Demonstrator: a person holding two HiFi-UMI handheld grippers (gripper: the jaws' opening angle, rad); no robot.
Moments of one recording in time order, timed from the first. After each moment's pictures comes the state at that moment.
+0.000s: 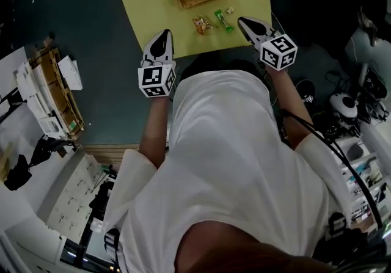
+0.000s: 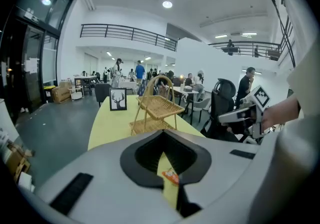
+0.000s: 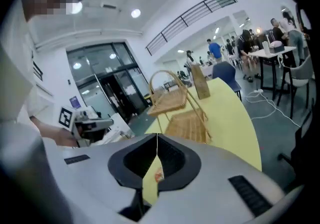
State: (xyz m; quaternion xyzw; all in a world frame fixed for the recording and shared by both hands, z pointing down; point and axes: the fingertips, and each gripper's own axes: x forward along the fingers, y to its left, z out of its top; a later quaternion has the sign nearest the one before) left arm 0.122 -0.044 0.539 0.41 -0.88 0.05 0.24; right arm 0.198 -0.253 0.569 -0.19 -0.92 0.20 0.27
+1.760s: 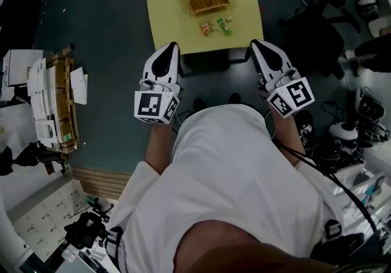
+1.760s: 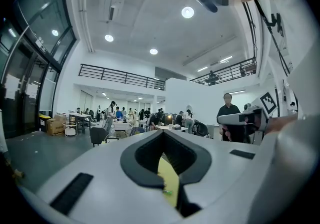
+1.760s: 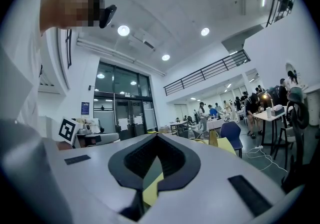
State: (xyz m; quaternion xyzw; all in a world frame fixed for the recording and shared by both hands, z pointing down) left arm 0.331 0.031 0.283 0.44 -0.90 0.00 0.01; right arm 0.409 -0.147 0.270 -0.17 -0.98 0.08 0.01
